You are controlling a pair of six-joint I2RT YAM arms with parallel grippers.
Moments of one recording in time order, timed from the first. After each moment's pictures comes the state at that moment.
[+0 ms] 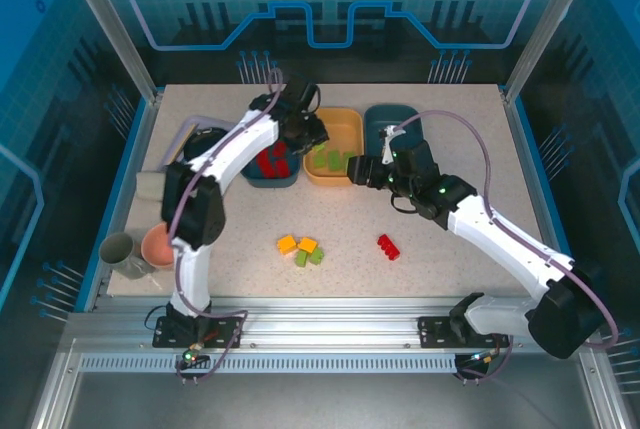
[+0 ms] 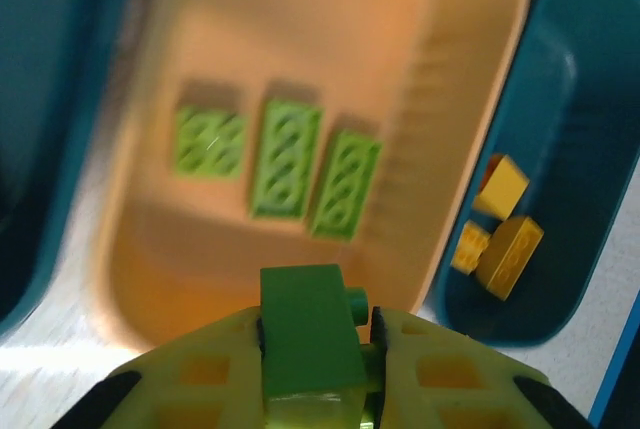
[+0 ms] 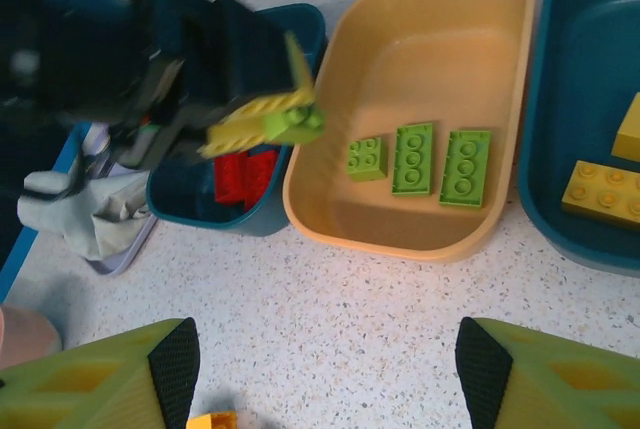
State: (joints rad) left arm -0.44 2.12 1.97 -0.87 0.17 -0.94; right arm 0.57 1.25 1.00 -0.33 -0.01 0.56
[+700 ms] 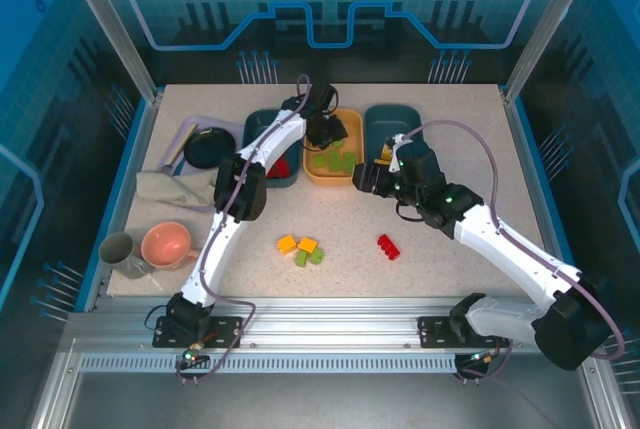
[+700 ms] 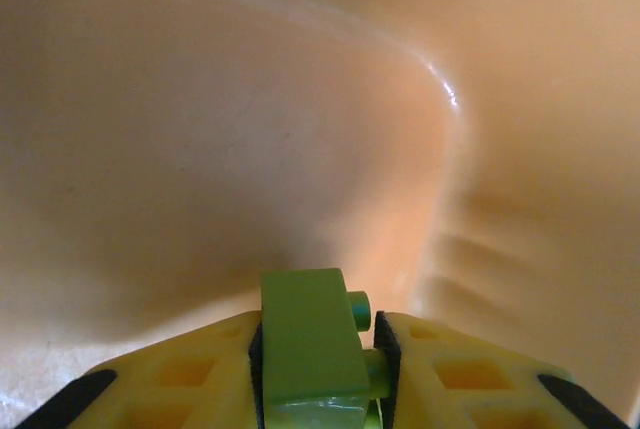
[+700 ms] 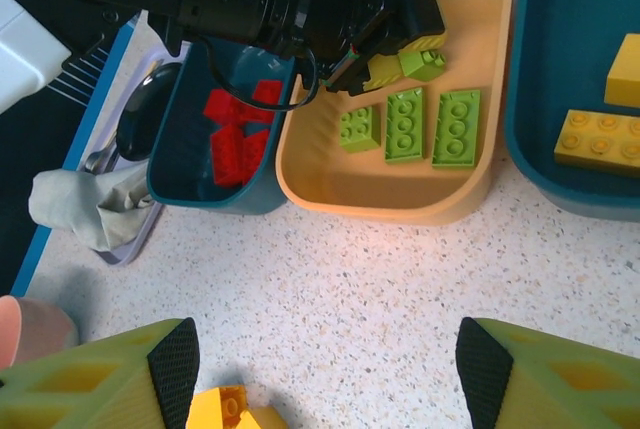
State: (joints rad) left arm -0.41 2.64 2.47 -0.86 0.24 -0.85; right arm 0.57 1.17 0.91 -0.34 -0.03 0.62
